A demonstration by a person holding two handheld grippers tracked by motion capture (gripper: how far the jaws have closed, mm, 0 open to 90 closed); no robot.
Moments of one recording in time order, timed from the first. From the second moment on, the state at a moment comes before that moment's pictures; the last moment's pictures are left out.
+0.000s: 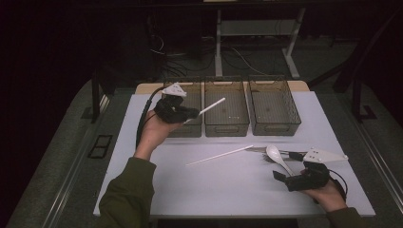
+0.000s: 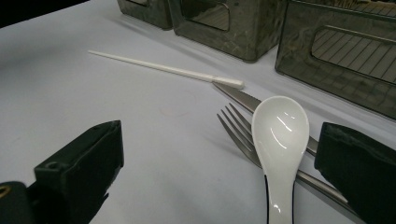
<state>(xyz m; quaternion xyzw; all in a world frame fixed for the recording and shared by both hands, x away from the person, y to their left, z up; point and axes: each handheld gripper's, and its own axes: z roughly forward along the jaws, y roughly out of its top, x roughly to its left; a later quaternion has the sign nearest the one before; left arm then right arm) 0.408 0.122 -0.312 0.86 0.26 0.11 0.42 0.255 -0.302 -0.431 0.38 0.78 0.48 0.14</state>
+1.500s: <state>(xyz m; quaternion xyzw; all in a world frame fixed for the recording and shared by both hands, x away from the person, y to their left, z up) 0.511 0.139 -0.372 0.80 0.45 0.17 0.35 0.251 -0.305 -0.428 0.38 0.77 0.49 0.14</state>
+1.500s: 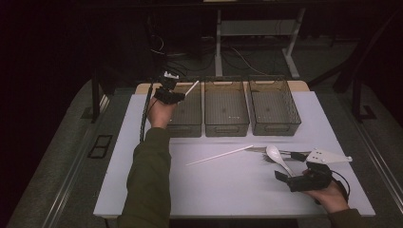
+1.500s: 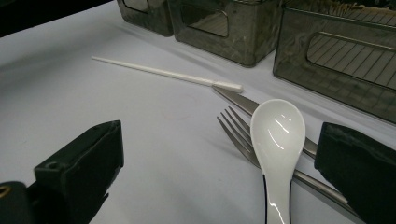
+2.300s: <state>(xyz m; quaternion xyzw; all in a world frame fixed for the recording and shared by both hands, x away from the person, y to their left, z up) 0.511 0.133 -0.373 0.82 0.45 0.17 0.33 0.249 -0.308 -0.427 0.38 0.77 0.50 0.15</state>
